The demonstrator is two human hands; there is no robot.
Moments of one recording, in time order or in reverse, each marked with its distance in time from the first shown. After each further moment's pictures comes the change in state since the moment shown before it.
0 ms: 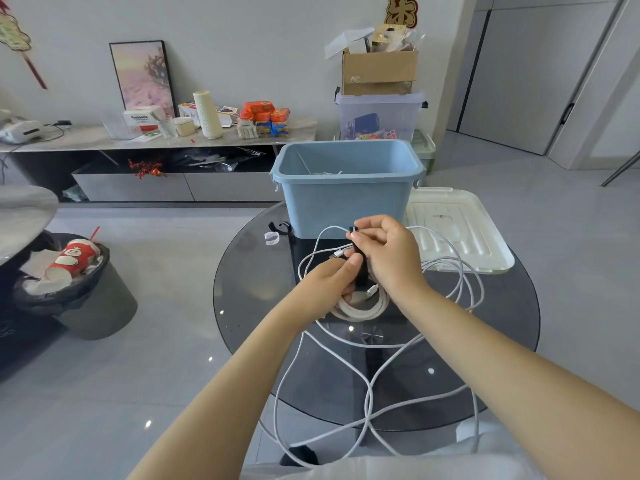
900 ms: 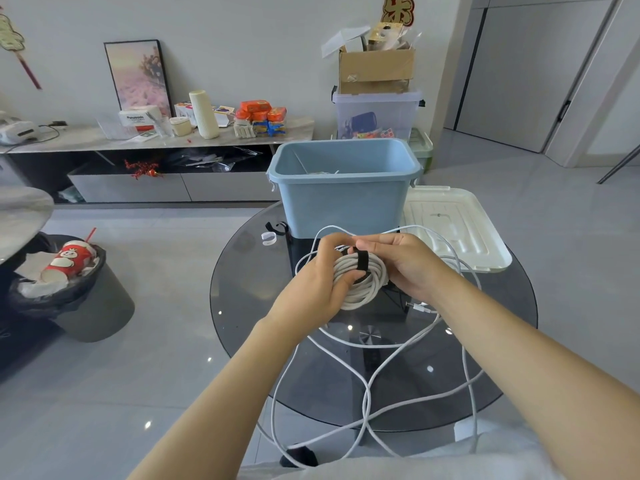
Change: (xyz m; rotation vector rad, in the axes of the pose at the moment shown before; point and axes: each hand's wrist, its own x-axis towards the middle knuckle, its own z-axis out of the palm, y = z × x) left_hand -0.006 -0.010 -0.003 0.465 0.198 0.470; right_hand 0.011 0.007 -0.036 0.411 -0.490 0.290
